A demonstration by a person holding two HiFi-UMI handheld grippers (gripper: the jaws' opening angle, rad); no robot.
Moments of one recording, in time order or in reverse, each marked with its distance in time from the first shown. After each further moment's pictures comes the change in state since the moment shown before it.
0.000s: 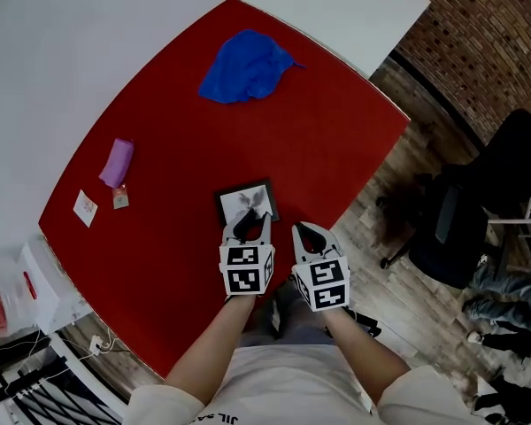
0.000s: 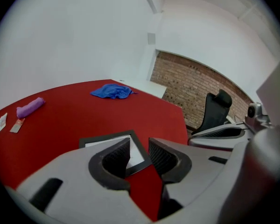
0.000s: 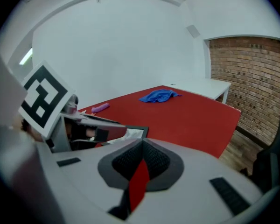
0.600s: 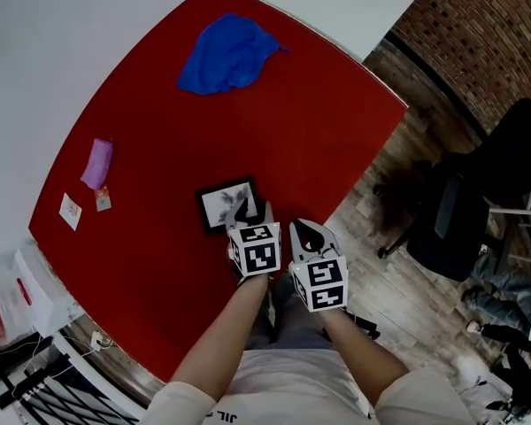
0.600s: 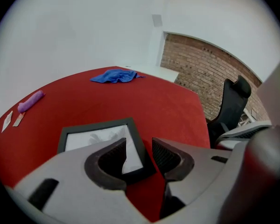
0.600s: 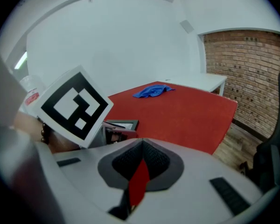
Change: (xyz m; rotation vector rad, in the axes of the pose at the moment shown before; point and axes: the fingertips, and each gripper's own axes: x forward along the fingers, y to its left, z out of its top) left arm 0.073 -0.009 -0.031 -0.028 0.140 0.142; right arm 0.010 -0.036 -0.024 0.051 0.025 -0.013
